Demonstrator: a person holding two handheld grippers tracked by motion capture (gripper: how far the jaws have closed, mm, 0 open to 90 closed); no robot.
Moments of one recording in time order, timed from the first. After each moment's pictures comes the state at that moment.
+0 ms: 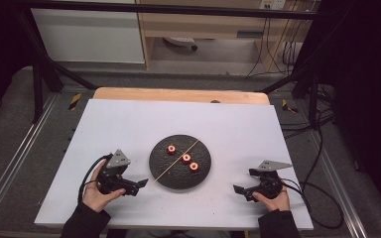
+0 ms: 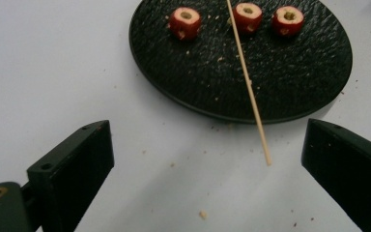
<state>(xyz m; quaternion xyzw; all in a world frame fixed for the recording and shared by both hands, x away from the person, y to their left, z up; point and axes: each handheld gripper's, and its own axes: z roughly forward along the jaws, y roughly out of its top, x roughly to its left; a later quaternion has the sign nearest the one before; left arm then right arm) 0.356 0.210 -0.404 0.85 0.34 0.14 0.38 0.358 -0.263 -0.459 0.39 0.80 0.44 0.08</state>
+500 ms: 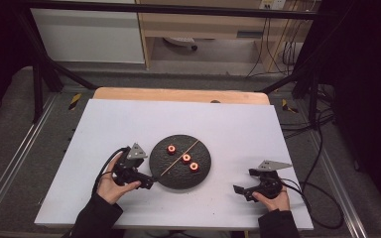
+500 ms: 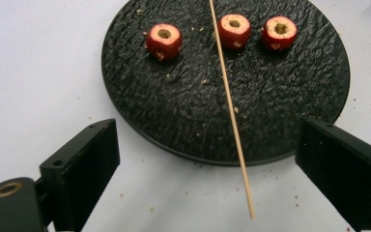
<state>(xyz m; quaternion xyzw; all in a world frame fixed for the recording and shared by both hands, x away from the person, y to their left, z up) 0.376 0.167 -0.396 0.87 0.33 0.13 0.34 0.358 -0.263 -0.459 0.40 0.80 0.44 0.08</state>
